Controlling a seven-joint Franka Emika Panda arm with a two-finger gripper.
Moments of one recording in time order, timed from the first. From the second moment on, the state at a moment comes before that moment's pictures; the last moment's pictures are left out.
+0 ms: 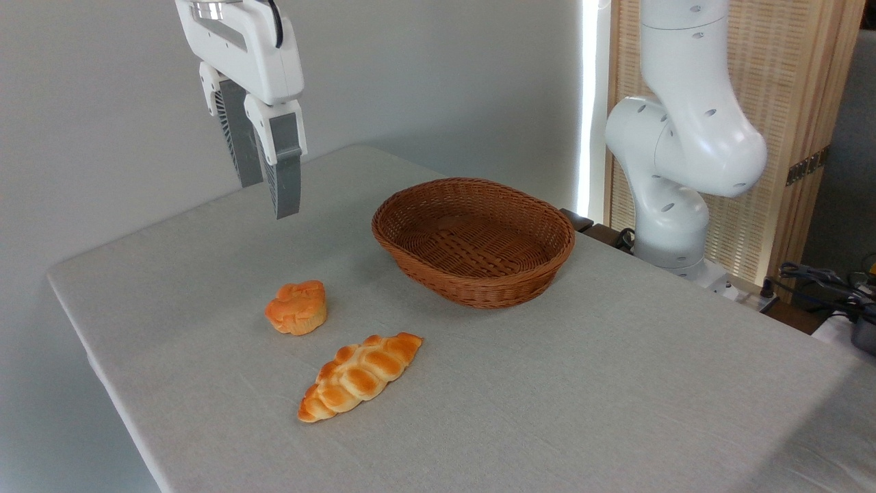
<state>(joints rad) -0.10 0.12 -0.08 -1.36 -0.06 1.57 0.65</state>
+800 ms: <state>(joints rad) -0.10 0.11 -0.09 -1.36 -0.09 1.47 0.65</state>
